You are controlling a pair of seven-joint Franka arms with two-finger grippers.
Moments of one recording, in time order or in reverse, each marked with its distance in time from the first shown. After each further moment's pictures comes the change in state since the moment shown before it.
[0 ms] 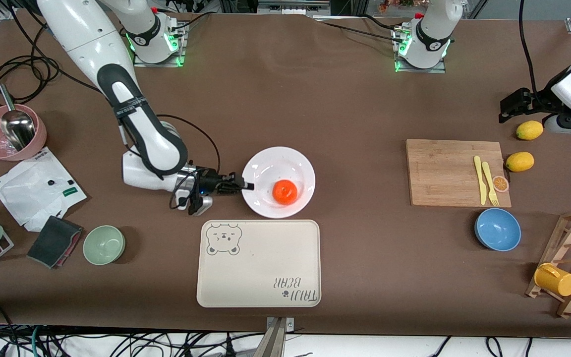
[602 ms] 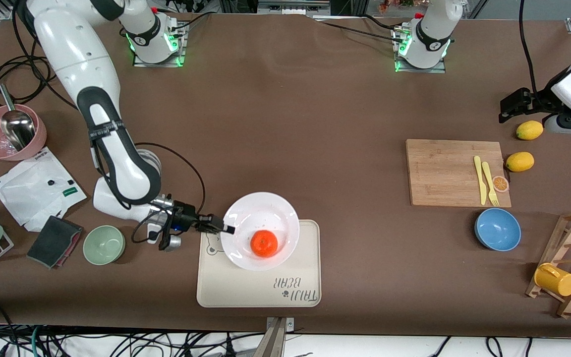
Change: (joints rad) left arm 0.000 0.000 0.000 0.001 0.000 -0.001 0.001; right arm -0.018 0.221 -0.063 0.350 0.000 0.027 0.068
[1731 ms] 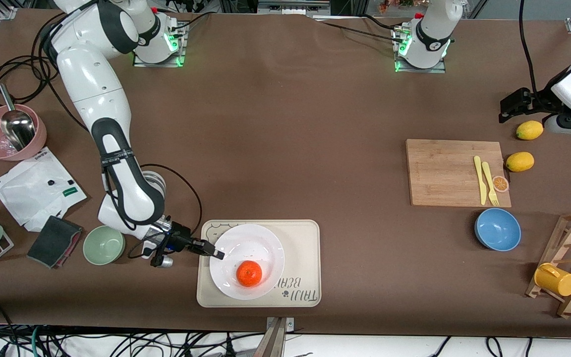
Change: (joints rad) left arm 0.000 0.000 0.000 0.000 0.000 0.000 0.000; right arm 0.009 0.184 -0.022 0.176 0.000 0.113 0.017
